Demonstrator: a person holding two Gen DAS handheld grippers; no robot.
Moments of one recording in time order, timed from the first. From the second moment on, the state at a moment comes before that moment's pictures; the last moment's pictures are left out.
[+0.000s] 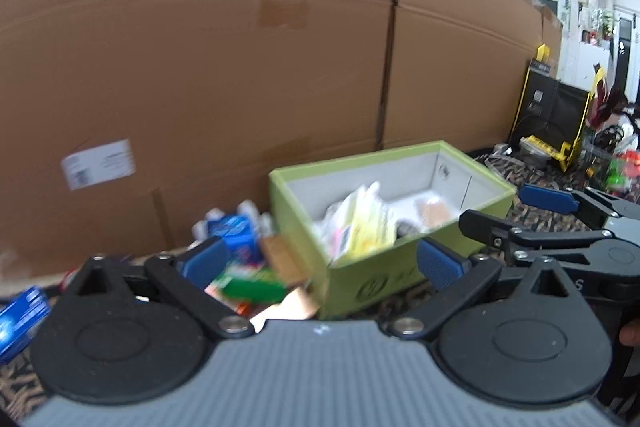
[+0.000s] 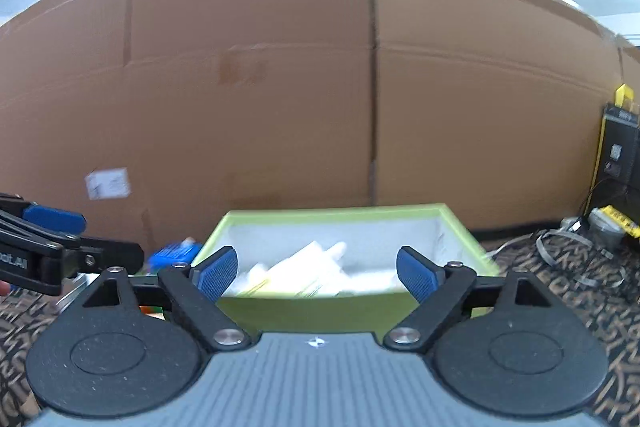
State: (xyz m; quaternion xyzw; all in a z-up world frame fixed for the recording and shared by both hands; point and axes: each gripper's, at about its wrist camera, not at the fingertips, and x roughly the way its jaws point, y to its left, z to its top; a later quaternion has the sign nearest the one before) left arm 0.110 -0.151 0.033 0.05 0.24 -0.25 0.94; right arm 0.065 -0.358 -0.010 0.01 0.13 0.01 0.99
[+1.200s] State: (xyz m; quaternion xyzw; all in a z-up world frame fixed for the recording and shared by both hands) left arm 0.174 0.011 -0.041 0.01 0.32 -0.13 0.94; right arm 0.106 -0.165 -0.079 0.00 0.27 0.16 0.95
